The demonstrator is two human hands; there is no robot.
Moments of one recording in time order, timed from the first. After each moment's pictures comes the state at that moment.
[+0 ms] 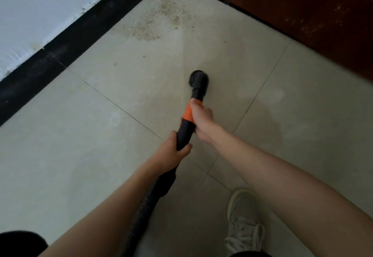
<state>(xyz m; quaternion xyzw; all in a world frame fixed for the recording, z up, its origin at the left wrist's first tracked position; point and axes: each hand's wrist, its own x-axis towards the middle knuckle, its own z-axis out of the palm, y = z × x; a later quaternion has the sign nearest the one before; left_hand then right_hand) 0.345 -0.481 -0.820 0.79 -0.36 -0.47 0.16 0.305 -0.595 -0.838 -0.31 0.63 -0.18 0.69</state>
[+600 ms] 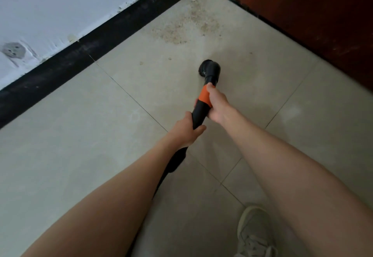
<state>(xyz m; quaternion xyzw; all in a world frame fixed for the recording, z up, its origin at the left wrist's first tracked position) 0.384 -0.521 -0.811 0.82 -0.35 -0.42 0.16 0.352 -0.639 -0.835 -0.27 0.57 -0.17 0.75</state>
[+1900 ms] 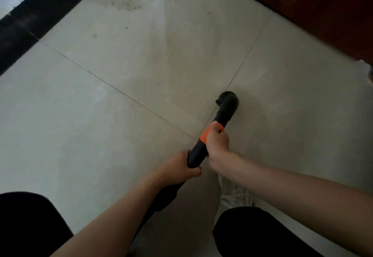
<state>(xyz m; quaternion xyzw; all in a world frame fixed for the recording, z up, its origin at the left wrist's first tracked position) 0.276 -0.411 -0.830 0.68 -0.42 -0.60 0.09 0.196 -0.494 -0.838 -0.29 0.77 -0.13 0.55</state>
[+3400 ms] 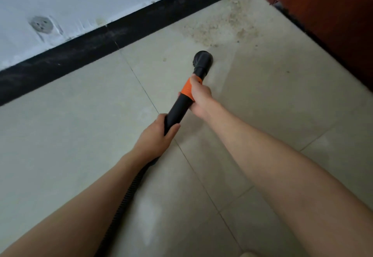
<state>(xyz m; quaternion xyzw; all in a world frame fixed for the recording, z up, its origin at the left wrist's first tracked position) 0.432 -0.477 -0.837 0.90 -0.26 -0.28 0.23 0.439 -0.626 -0.829 -0.37 0.52 -0.08 0.77</state>
